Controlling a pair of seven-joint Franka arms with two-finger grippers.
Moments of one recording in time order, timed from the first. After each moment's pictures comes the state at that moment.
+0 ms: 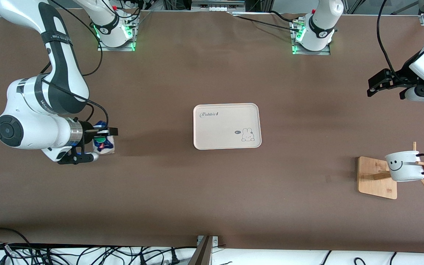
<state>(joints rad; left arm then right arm) -0.08 -0.02 0.05 -1.65 -0.02 1.64 0.03 0.20 0.50 -0.06 -1.46 0.26 1.70 0.04</state>
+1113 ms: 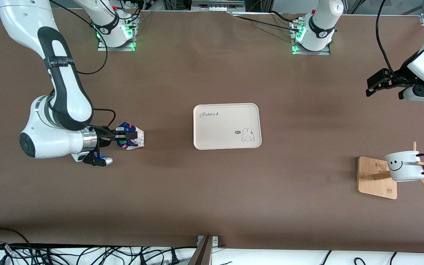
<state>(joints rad) -0.08 -0.02 0.04 -1.65 -0.02 1.64 0.03 0.15 0.60 -0.03 -1.54 0.55 1.76 0.02</state>
